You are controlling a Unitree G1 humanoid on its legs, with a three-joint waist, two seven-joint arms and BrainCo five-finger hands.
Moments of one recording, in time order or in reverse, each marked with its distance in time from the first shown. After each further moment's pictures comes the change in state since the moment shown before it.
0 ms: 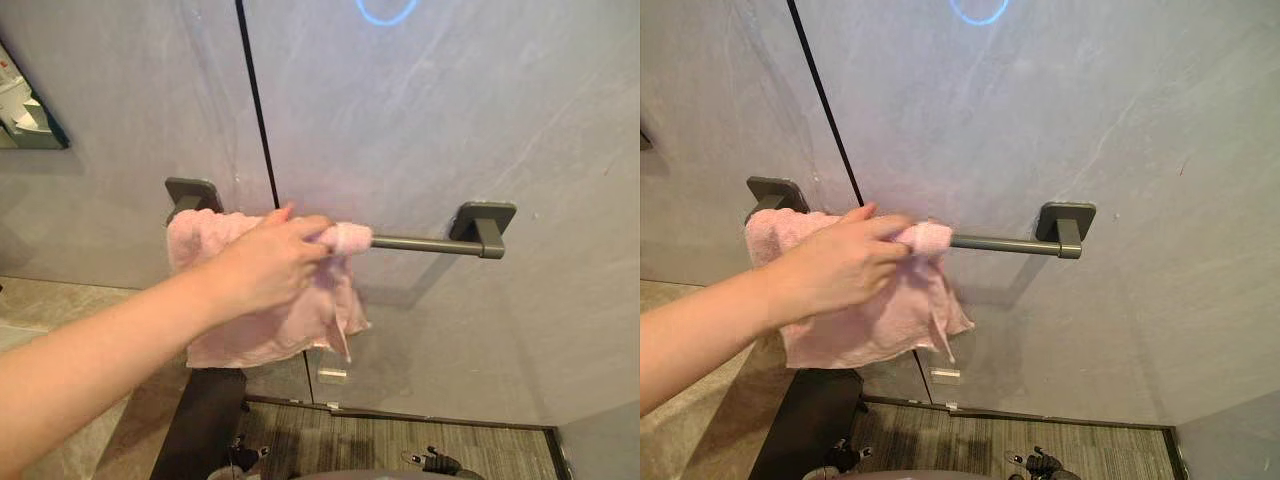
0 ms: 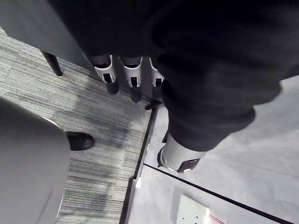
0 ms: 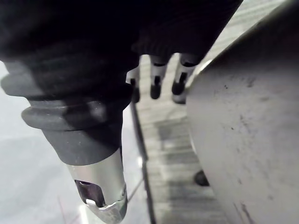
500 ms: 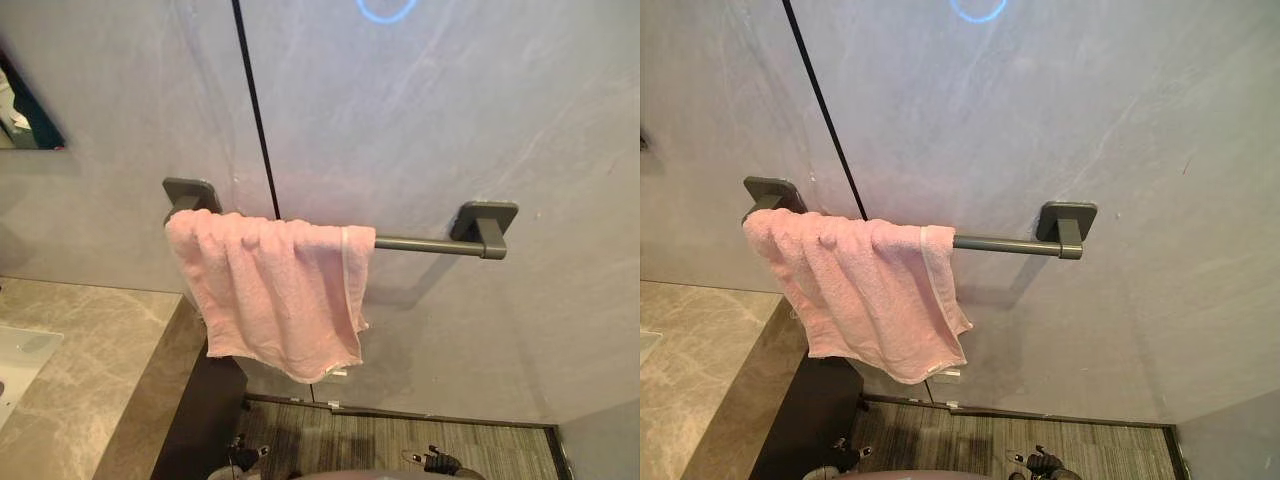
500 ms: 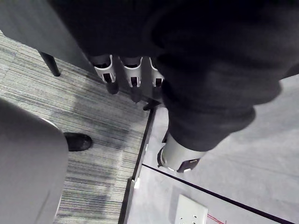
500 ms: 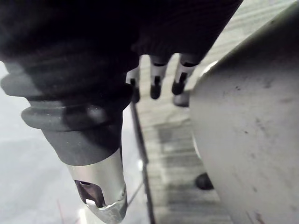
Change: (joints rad) left arm 0.017 -0.004 -0.024 -0.046 0.000 -0.015 0.008; right arm 0.000 -0.002 0.022 -0.021 0.020 -0.008 -0.023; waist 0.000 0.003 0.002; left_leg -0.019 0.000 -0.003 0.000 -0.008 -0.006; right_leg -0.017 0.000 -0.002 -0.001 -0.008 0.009
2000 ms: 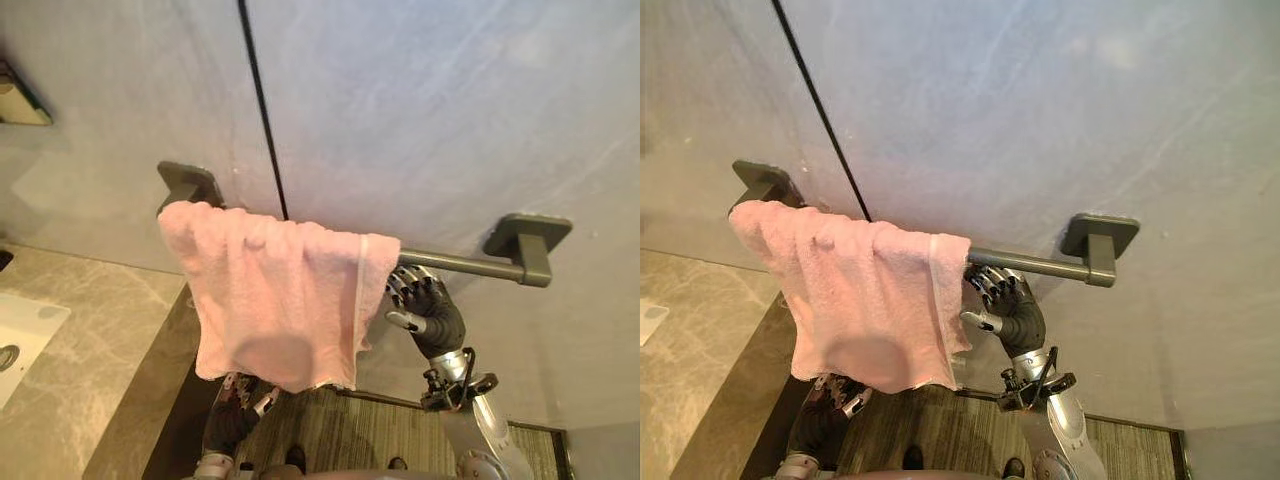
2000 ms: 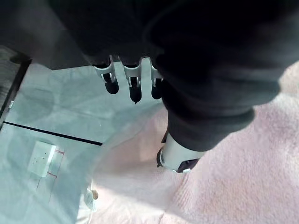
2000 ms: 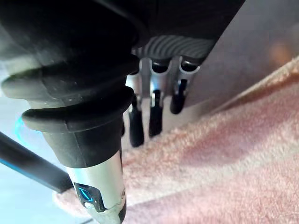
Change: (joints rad) left arm 0.694 -0.069 -0.151 -1.398 -0.041 0.017 -0.228; right arm 0.263 -0.043 0.448 -1.648 0.415 -0.152 0.093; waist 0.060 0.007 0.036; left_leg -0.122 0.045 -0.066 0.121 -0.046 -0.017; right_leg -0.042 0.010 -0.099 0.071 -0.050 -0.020
